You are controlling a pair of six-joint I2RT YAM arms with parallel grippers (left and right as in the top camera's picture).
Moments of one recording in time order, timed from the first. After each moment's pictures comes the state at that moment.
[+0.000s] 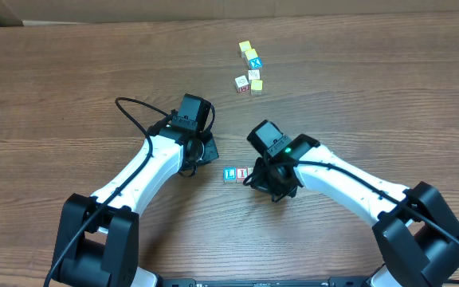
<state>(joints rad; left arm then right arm) -0.33 1.67 1.04 -0.67 0.00 -0.62 0.70 1.75 1.09 -0.76 -0.17 0.99</state>
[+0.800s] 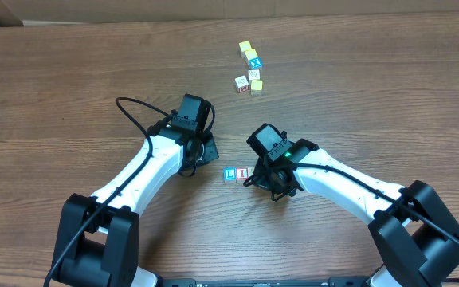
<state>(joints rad) -0.33 1.67 1.04 -0.67 0.00 -0.61 0.71 1.76 1.05 -0.67 -0.07 1.04</state>
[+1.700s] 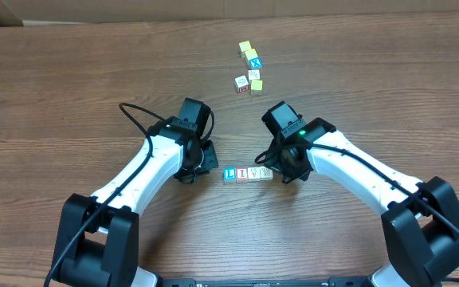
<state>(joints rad) -0.34 1.67 1.04 -0.78 0.08 -0.59 0.59 1.76 1.16 -0.80 -0.05 0.99</state>
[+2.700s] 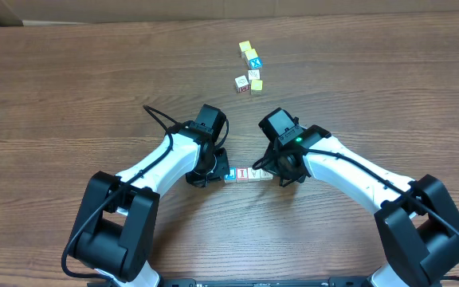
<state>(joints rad) -0.41 1.79 1.04 -0.74 0.12 -0.59 0.62 1.77 1.10 -0.69 -0.02 0.99</state>
